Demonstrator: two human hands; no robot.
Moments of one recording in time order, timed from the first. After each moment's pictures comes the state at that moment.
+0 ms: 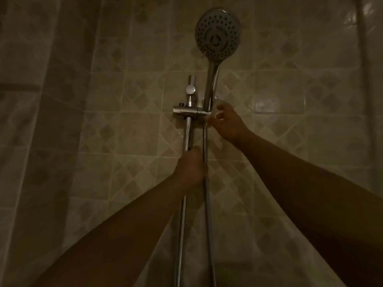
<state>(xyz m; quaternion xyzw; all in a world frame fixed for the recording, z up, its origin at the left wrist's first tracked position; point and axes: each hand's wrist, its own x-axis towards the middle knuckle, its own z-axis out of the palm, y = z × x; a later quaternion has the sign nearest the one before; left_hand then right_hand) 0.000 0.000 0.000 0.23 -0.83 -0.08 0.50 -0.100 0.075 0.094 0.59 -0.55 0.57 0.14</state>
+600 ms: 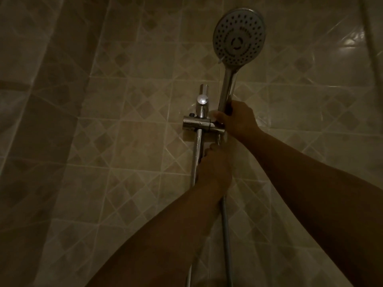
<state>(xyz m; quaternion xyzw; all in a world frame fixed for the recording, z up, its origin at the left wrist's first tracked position) -0.043 -0.009 0.036 0.25 -0.78 -0.05 0.57 -0.100 0.034 0.146 0.55 -0.55 0.53 0.34</state>
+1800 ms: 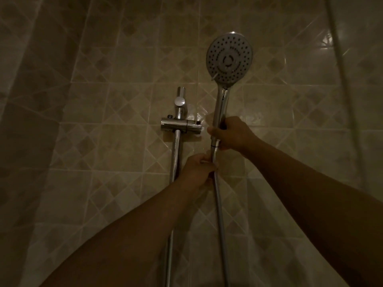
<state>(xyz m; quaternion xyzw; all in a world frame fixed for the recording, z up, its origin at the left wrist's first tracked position) -0.039 0.003 0.023 0.04 -0.71 -0.52 0.48 -0.116 0.098 0.110 0.57 -0.60 0.52 0.21</state>
